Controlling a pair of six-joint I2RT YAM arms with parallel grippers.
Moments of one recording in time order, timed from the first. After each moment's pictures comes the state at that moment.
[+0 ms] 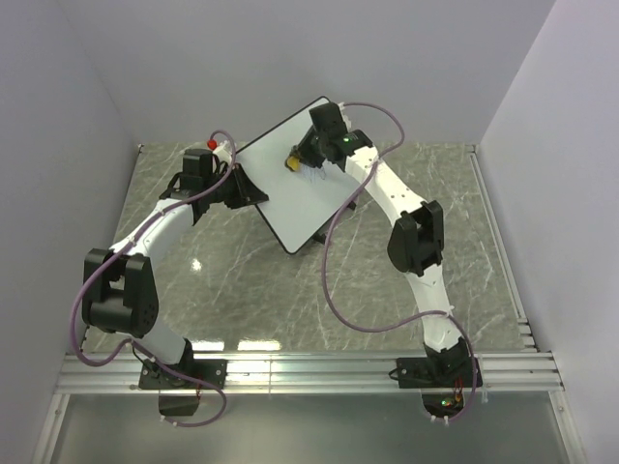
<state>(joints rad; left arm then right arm) -0.18 1.57 1.15 -0.18 0.58 -0.51 0.53 2.32 2.30 -0.68 0.03 1.02</state>
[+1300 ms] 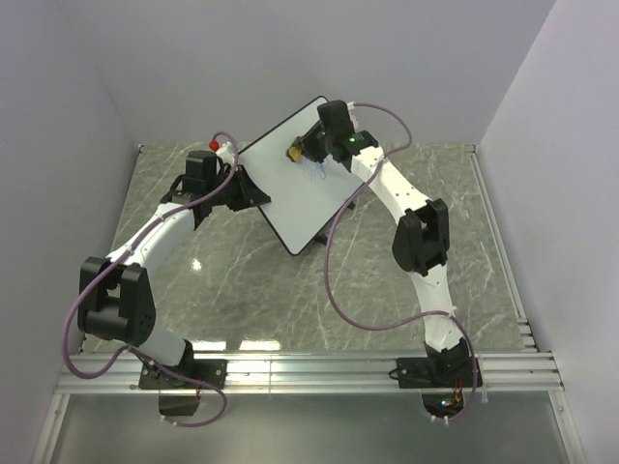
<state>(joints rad) -0.23 1.52 1.14 -0.20 0.52 -0.52 0.50 2.32 2.30 -0.57 -0.01 1.15</state>
